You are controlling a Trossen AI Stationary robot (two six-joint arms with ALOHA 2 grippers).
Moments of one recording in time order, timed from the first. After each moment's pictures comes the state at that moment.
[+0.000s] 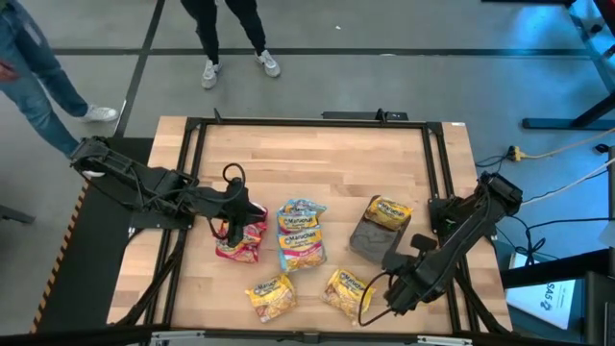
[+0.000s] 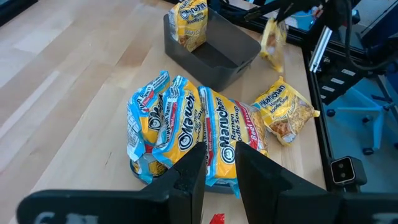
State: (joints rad) left arm -0.38 1.00 0.89 -0.46 -0.33 -0.54; right arm 0.81 1.73 1.43 -1.47 -0.02 1.23
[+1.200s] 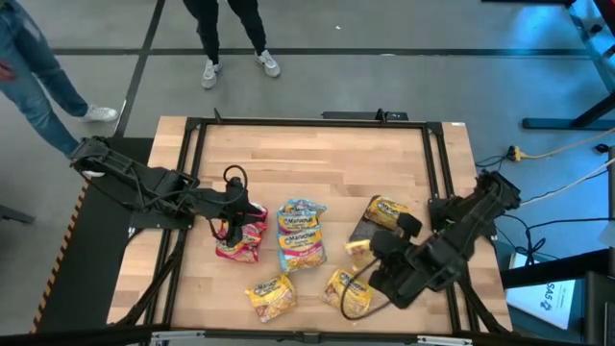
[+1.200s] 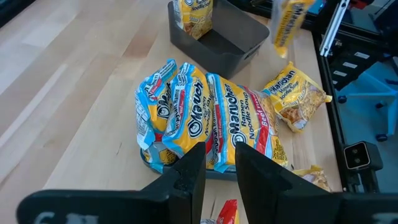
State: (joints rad) left arm -0.38 1.00 0.89 -0.52 -0.33 -0.51; right arm 0.72 1.73 1.83 -1.57 0.49 1.19
